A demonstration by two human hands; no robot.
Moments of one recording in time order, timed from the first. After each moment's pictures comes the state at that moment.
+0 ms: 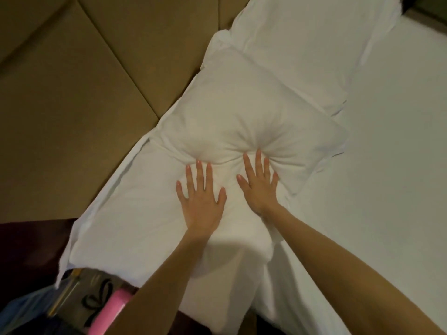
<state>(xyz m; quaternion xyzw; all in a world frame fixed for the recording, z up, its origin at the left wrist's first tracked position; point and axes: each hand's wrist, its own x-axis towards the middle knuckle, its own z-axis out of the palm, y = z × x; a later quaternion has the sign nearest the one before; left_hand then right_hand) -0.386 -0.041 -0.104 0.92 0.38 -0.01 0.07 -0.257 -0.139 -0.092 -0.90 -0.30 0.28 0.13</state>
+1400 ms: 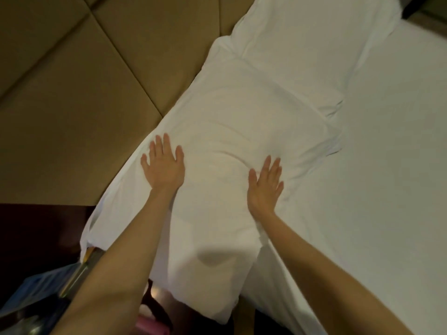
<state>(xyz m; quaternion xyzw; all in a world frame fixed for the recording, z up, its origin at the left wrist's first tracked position) -0.377 0.054 -0.056 0.84 0.51 -0.06 0.15 -0.277 -0.150 -0.067 -0.93 -0.09 0.24 0.25</state>
